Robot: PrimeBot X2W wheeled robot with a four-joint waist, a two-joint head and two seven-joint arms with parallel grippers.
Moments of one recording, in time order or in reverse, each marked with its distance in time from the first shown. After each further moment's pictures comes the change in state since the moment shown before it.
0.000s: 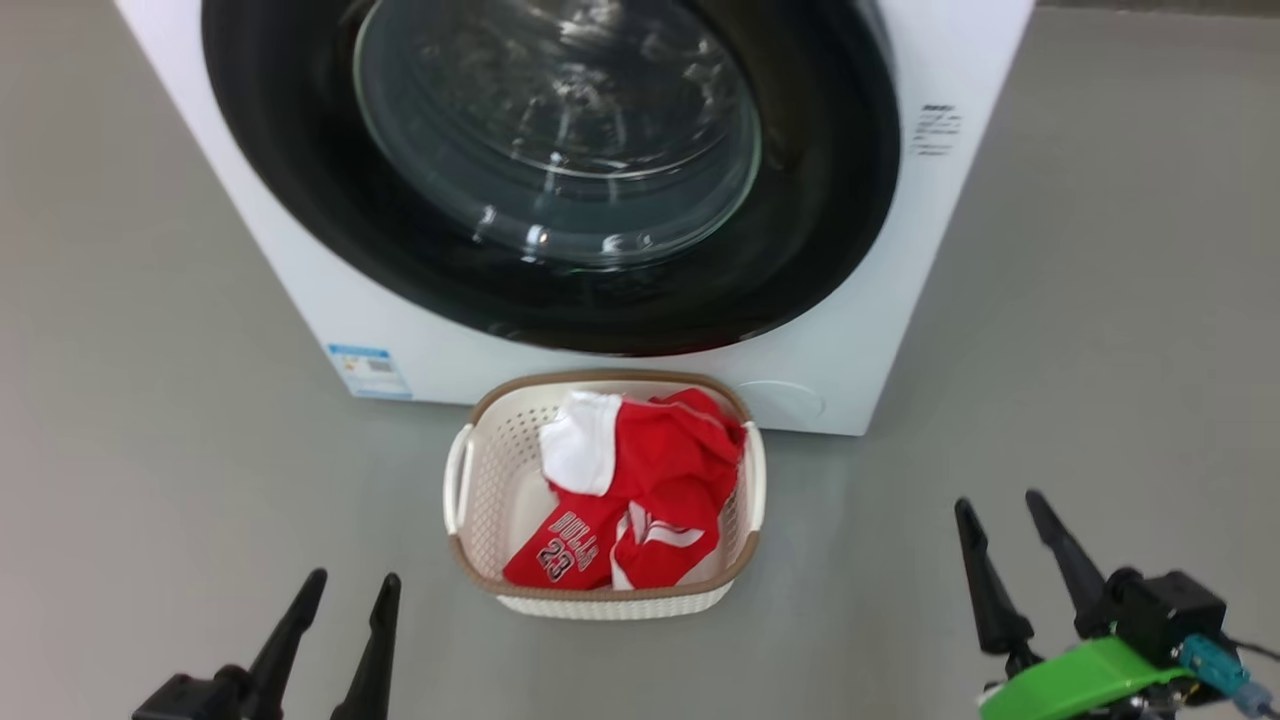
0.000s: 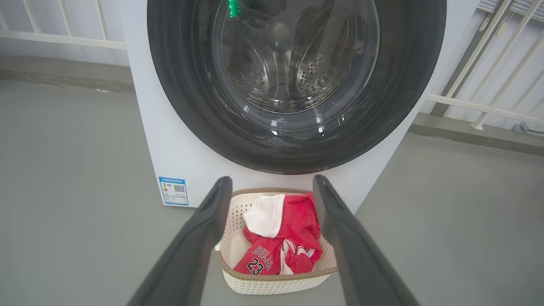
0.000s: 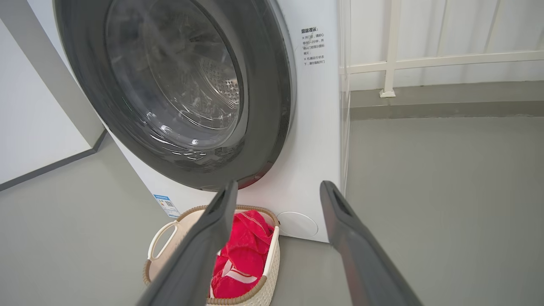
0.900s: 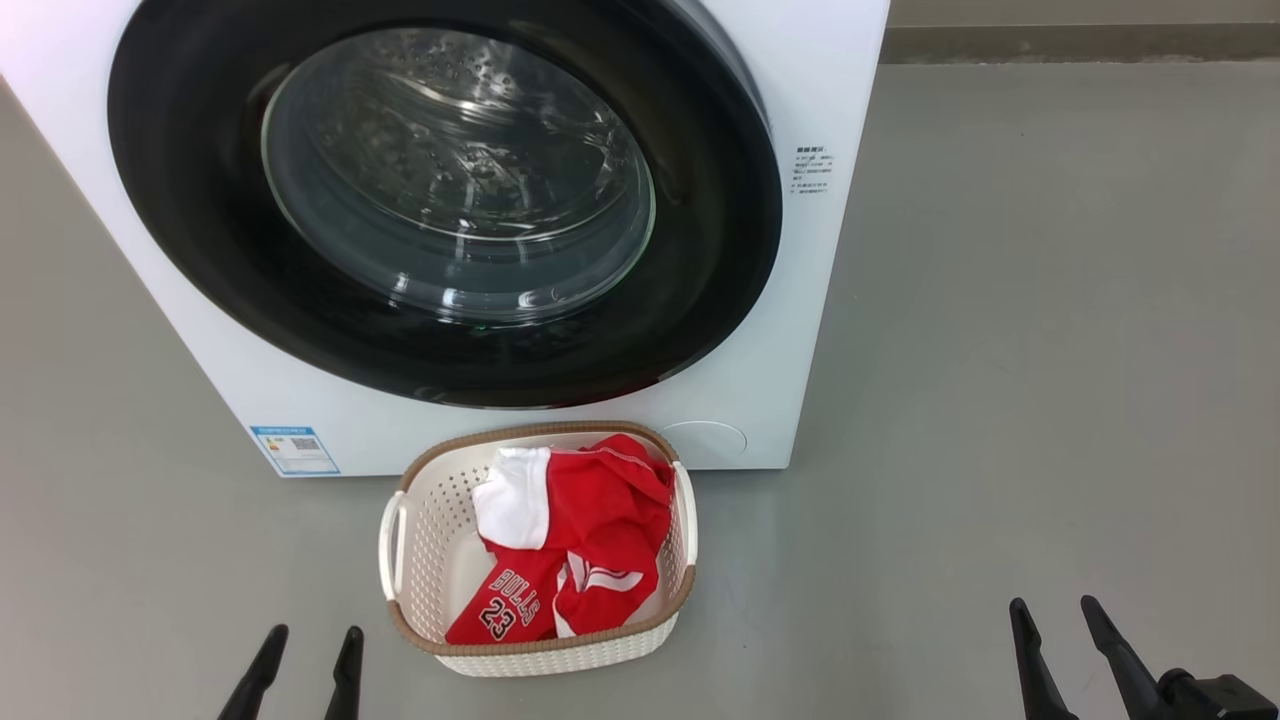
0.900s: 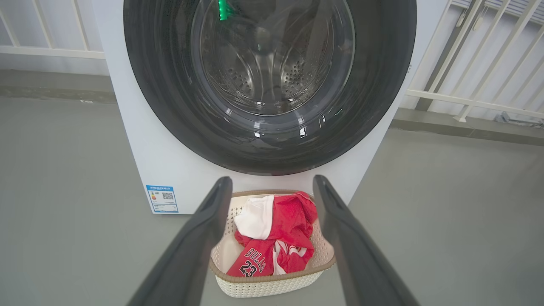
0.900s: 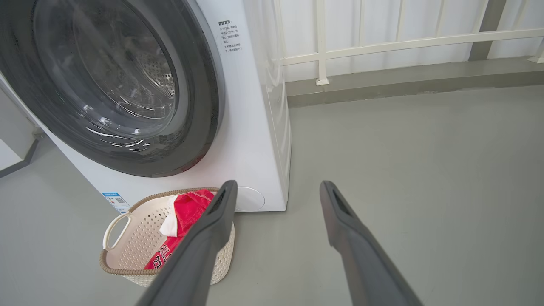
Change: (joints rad) left arm 0.113 -0.001 0.072 -0.028 0.035 0.000 0.000; right arm 0.192 0.013 -0.082 -0.041 -0.011 0.000 0.000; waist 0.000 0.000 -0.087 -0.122
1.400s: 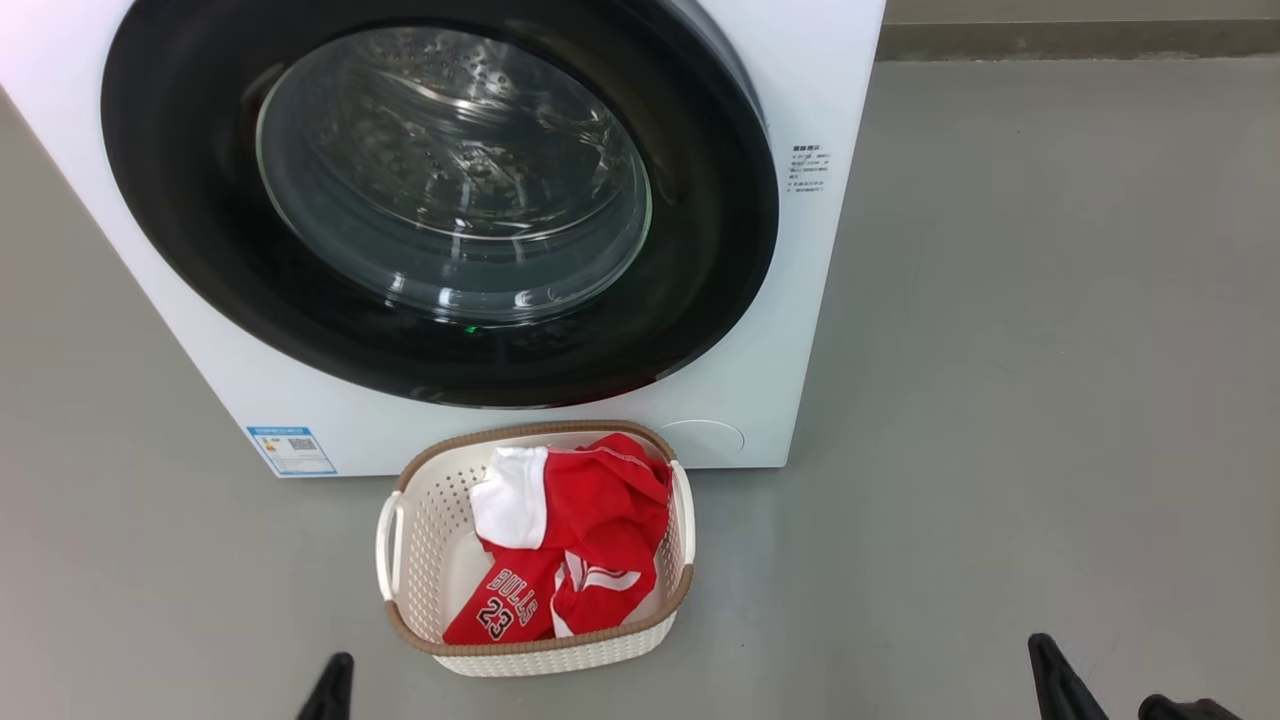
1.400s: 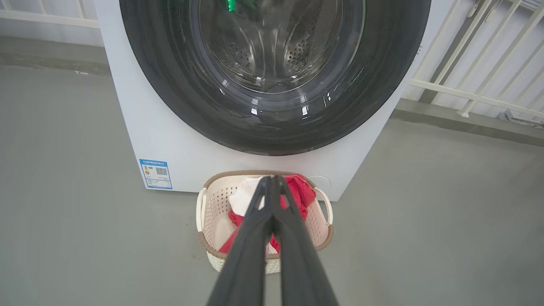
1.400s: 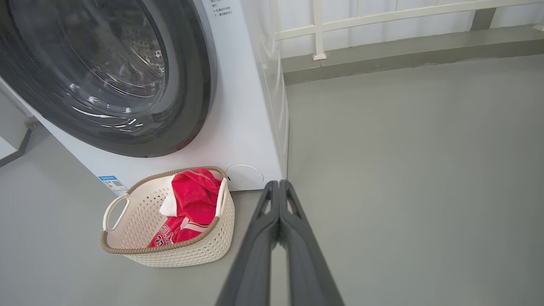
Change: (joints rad) left arm 0.002 -0.043 -0.006 0.065 -0.005 0.002 0.003; right arm 0.010 0.018 0.003 0.064 0.000 0.000 0.003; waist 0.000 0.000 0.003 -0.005
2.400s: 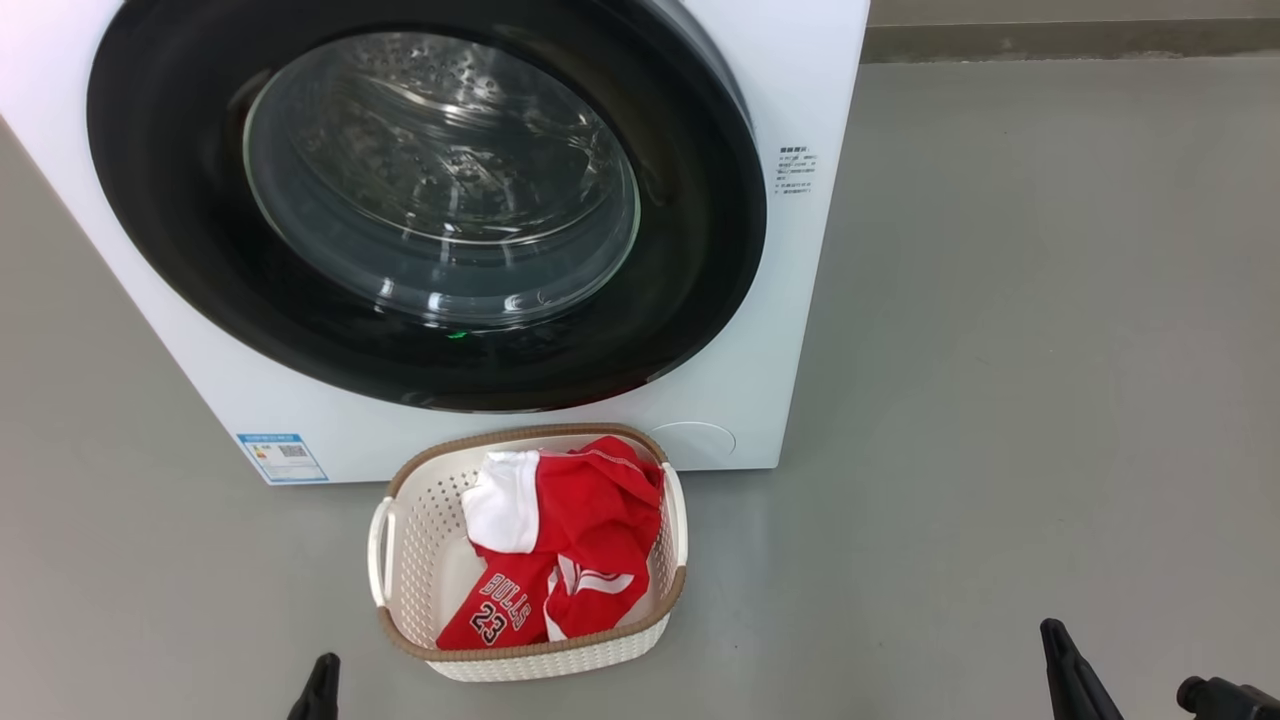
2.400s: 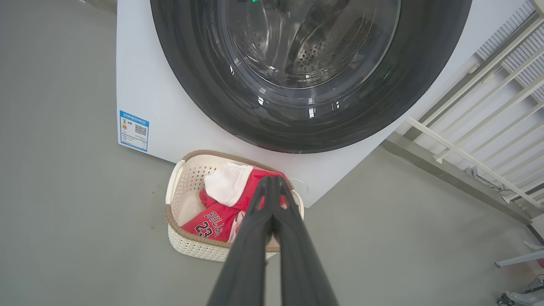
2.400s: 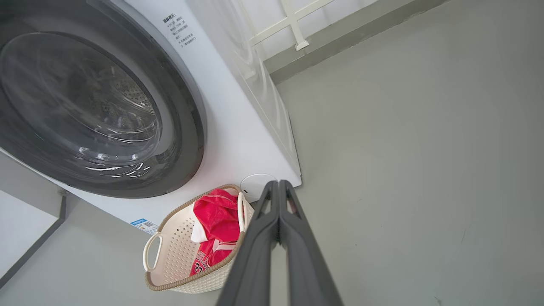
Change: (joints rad) left arm -0.008 -0.024 0.019 0.014 -0.280 0.000 0.078; right arm -0.028 0.000 -0.002 0.006 0.305 0.000 0.081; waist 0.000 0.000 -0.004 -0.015
